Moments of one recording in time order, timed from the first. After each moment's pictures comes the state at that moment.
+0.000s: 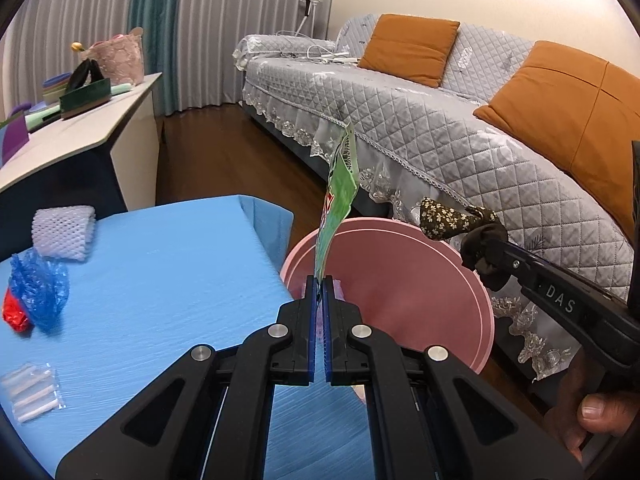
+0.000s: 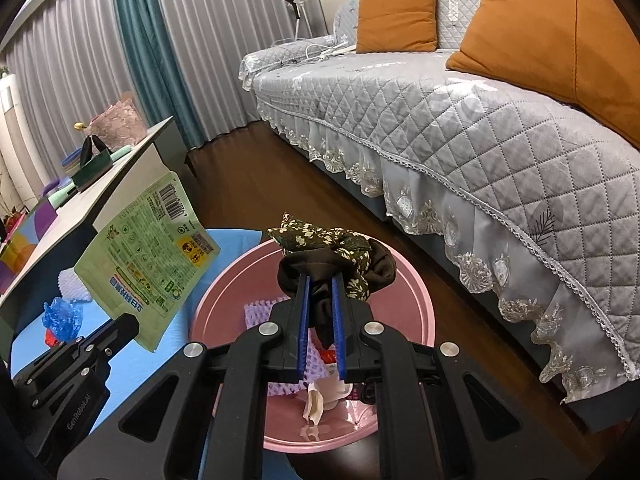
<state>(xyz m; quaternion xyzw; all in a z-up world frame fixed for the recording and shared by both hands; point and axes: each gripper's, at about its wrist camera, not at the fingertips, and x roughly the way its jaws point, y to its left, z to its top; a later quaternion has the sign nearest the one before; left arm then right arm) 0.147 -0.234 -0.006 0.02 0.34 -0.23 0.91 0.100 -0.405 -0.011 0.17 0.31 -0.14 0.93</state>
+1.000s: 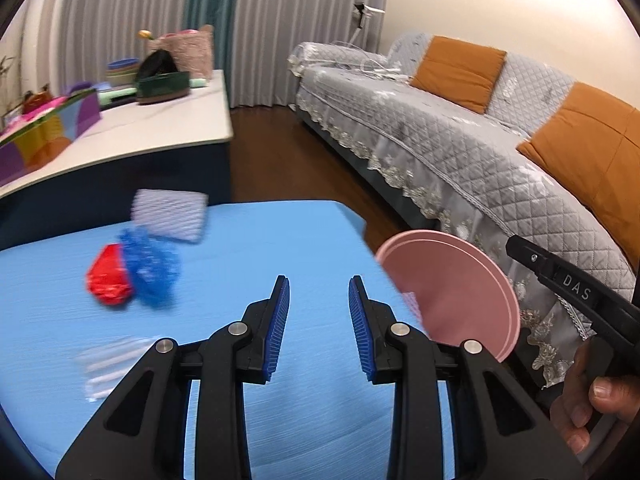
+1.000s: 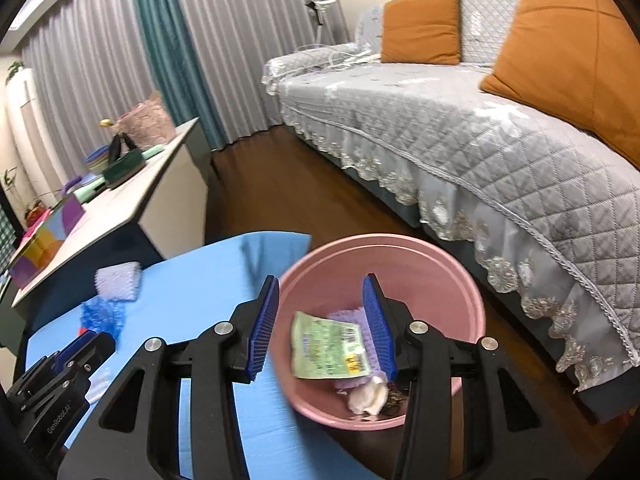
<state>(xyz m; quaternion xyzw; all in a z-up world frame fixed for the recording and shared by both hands) 0.127 -0.127 0.029 -0.01 0.33 -0.15 0.93 0.098 -0.332 0.026 0.16 0.29 -0.11 0.94</state>
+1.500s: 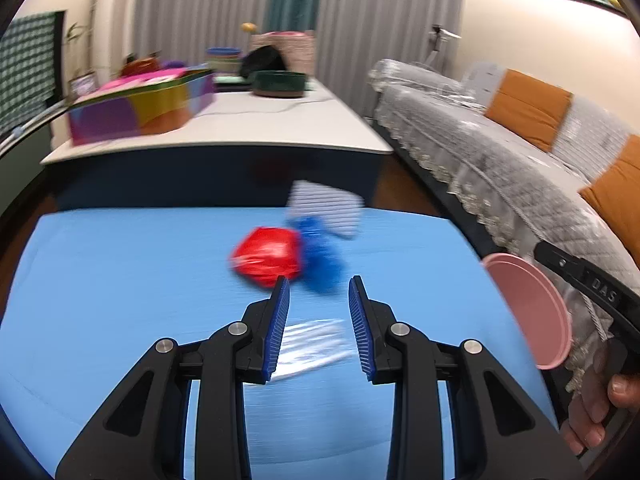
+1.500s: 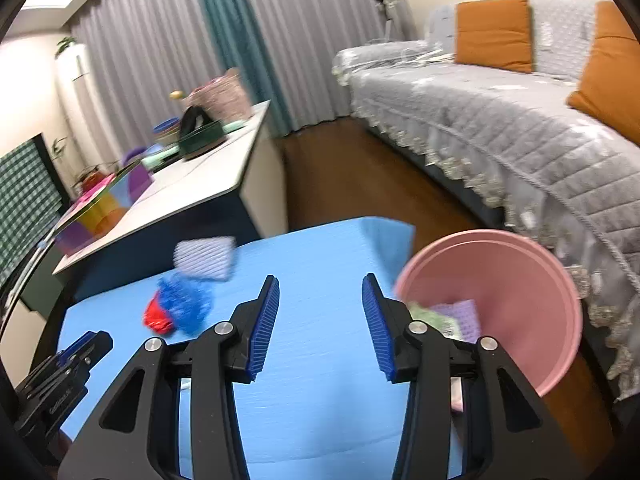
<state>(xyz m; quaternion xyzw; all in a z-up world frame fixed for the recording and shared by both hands) 0.115 0.007 0.032 -0.05 0.33 -0.03 0.94 0.124 -0.229 0.032 0.15 0.30 0.00 0.94</state>
